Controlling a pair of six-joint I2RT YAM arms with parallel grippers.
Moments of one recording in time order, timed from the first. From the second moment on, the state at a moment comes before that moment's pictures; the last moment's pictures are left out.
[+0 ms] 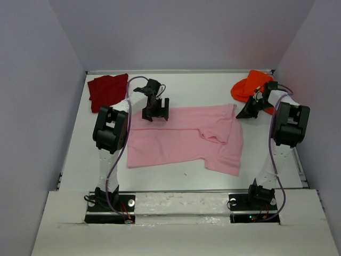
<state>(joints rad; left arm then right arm) -0.39 2.11 1.60 -0.65 0.11 -0.33 -0.25 2.15 1.59 -0.78 -0.58 0.27</state>
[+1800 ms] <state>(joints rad) -0.37 2.06 1.60 -0.67 0.13 -0.33 -0.15 2.24 1.89 -0.85 -0.59 0.31</state>
